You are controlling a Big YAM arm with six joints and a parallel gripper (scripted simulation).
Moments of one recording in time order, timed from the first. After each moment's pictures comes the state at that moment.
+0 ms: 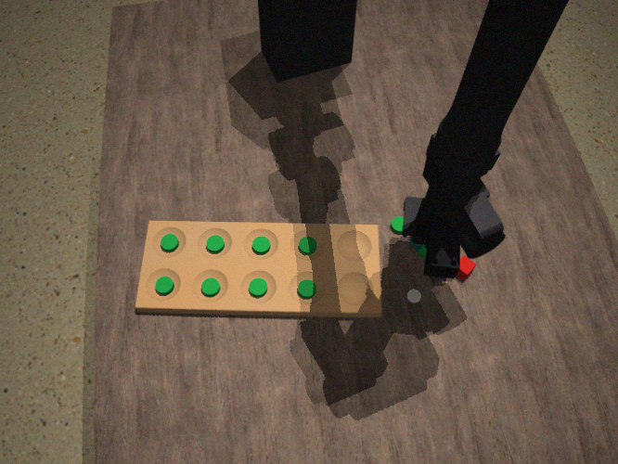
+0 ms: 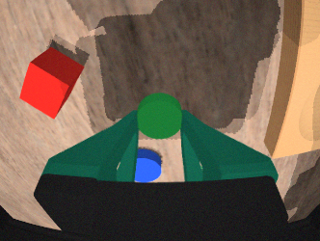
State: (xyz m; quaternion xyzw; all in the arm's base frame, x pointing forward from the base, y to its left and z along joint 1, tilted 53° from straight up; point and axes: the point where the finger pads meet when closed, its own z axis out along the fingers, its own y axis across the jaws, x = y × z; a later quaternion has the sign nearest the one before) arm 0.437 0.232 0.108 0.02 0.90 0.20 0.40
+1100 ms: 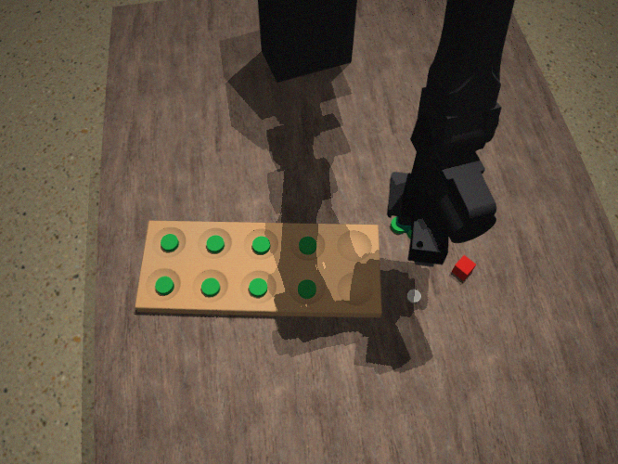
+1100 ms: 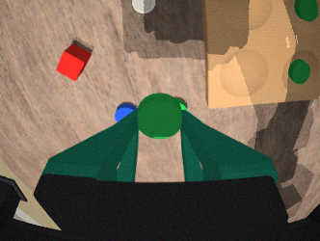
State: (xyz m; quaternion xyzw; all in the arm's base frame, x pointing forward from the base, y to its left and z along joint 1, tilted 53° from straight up) arm 0.387 0.165 0.174 0.03 0.90 0.21 0.38
